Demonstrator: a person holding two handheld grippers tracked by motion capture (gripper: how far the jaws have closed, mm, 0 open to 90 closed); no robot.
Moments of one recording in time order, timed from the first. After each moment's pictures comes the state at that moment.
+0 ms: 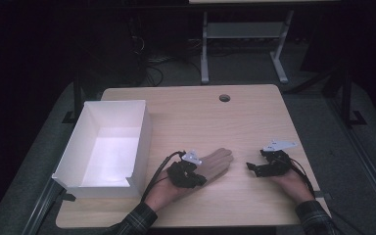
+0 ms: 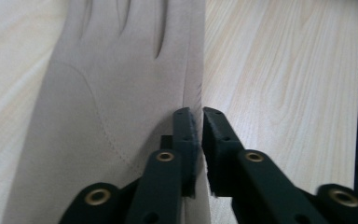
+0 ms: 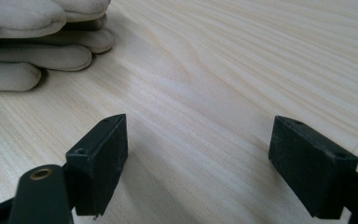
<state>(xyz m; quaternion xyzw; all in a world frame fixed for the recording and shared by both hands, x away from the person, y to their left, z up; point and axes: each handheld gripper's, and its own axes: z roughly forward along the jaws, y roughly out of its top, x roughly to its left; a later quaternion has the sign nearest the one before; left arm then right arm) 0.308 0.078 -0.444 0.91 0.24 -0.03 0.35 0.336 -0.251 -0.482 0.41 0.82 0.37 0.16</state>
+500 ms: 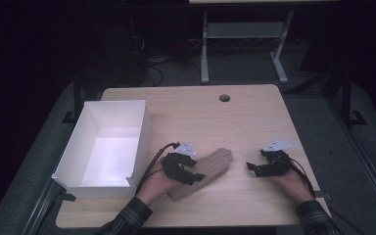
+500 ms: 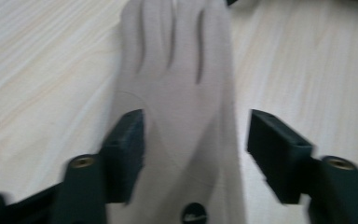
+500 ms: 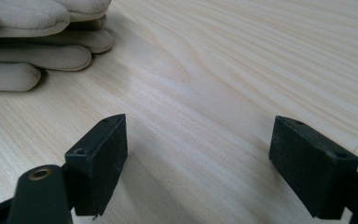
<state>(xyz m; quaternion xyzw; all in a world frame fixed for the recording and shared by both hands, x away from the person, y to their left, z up) 0.324 0.092 -0.429 0.90 0.23 0.02 0.37 0.336 -0.251 -0.482 0.41 0.82 0.37 0.16</state>
